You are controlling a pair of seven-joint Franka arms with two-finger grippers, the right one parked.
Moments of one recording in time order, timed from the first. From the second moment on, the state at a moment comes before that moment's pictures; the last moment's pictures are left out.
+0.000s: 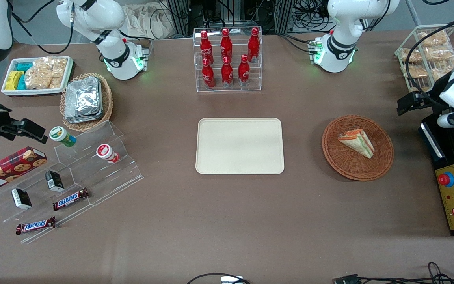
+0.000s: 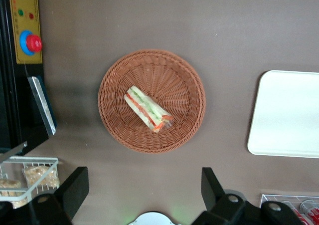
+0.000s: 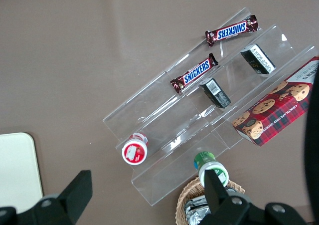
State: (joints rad) arm 0.02 -0.01 -0.04 -1.64 0.02 1.50 -0.07
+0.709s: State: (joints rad) arm 0.06 -0.14 -0.04 -2.18 0.02 1.95 -0.32
